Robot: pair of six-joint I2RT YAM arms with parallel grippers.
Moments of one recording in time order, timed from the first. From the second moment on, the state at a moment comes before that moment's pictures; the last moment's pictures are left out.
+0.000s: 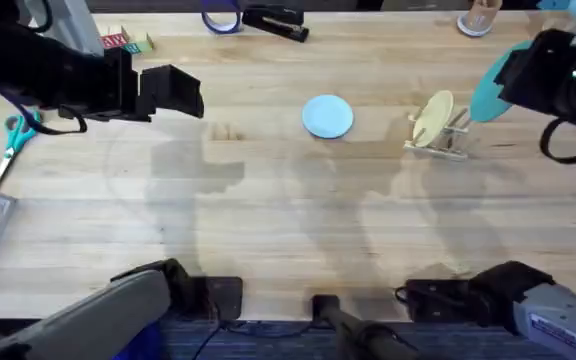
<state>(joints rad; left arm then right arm) 0.31 1.27 1.29 -1.32 0.45 0.28 0.35 1.01 1.14 -1.04 0.56 0.62</state>
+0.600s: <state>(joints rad) 0.31 1.27 1.29 -1.32 0.45 0.28 0.35 1.13 1.14 -1.05 0.59 0.63</state>
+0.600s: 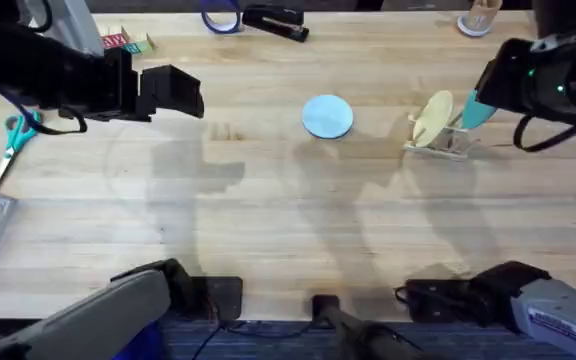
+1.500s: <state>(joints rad) 0.31 1.27 1.29 -1.31 0.45 0.28 0.35 1.26 1.14 -1.01 0.58 0.47</state>
